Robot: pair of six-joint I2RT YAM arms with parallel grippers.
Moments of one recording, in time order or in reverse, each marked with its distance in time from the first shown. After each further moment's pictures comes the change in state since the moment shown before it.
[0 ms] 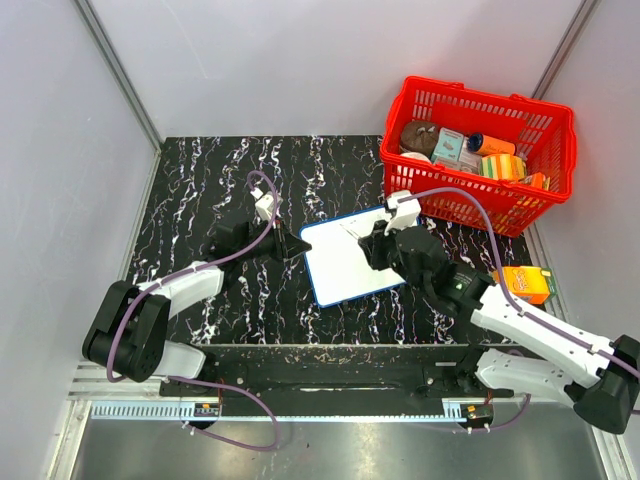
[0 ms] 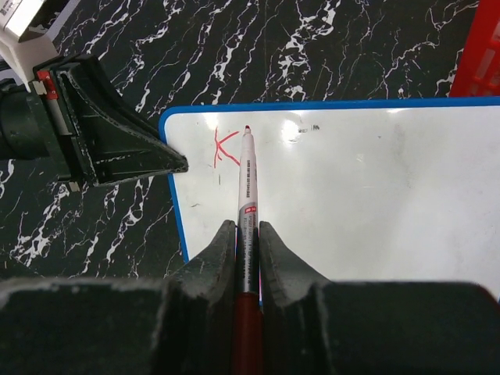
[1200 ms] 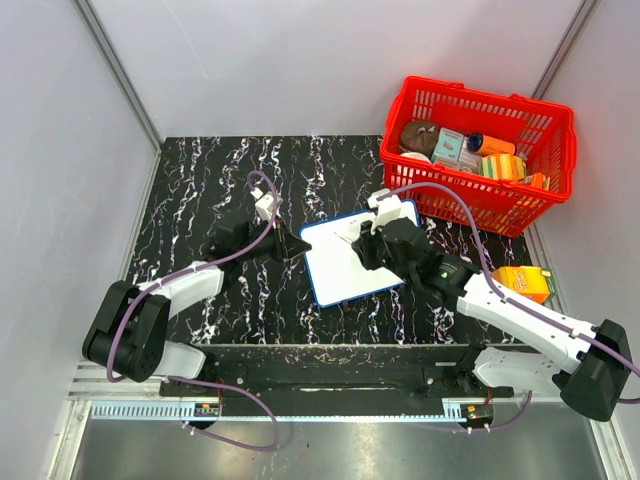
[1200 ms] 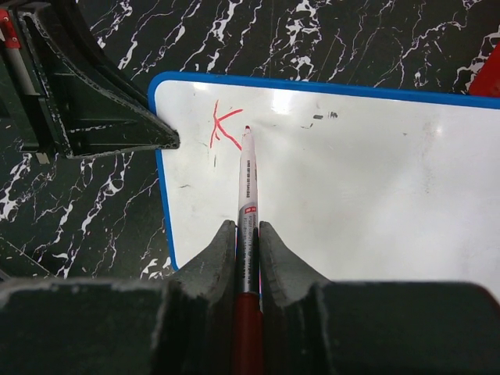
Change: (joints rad) left arm 0.000 0.000 0.000 0.000 0.000 0.001; right arm -0.048 0.111 0.045 -0.032 -0.127 -0.080
